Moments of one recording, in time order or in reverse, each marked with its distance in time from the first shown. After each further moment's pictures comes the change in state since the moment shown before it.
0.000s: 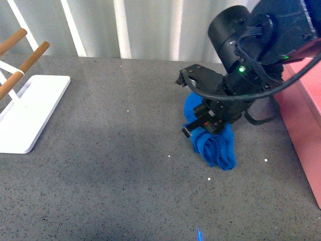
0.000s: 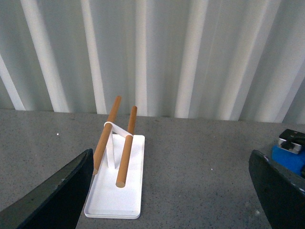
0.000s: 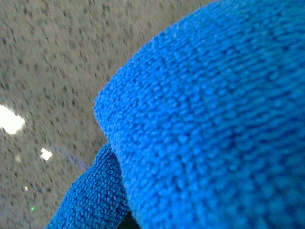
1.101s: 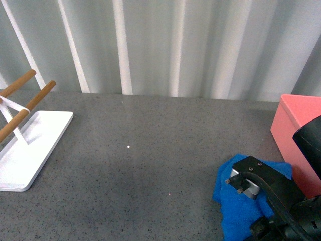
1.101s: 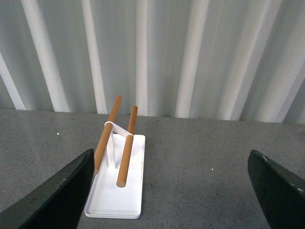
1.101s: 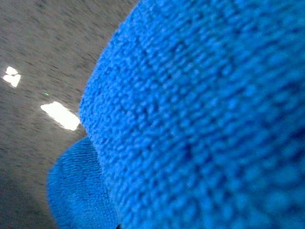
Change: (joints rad) left arm 0.000 0.000 0.000 0.000 0.000 0.000; right arm -0.086 -0.469 -0.788 0.262 -0.166 0.063
